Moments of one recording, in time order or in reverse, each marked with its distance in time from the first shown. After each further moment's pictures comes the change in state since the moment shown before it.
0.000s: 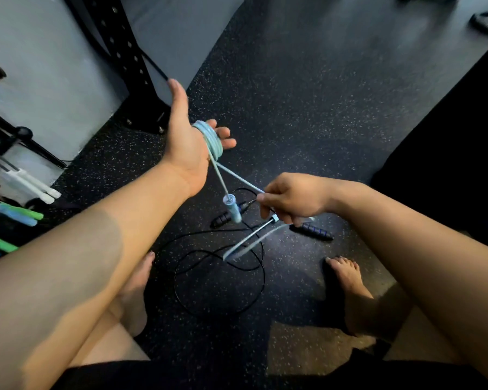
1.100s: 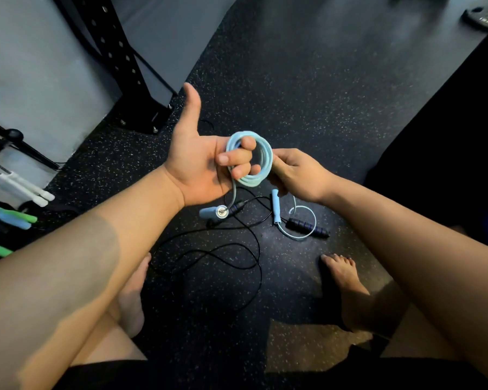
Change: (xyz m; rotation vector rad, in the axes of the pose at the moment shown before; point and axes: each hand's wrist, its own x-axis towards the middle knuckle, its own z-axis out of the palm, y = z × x) left_hand -0.026 0.003 0.011 0.031 -0.628 -0.425; right_hand 0.005 0.012 -0.005 0.371 0.412 -0.203
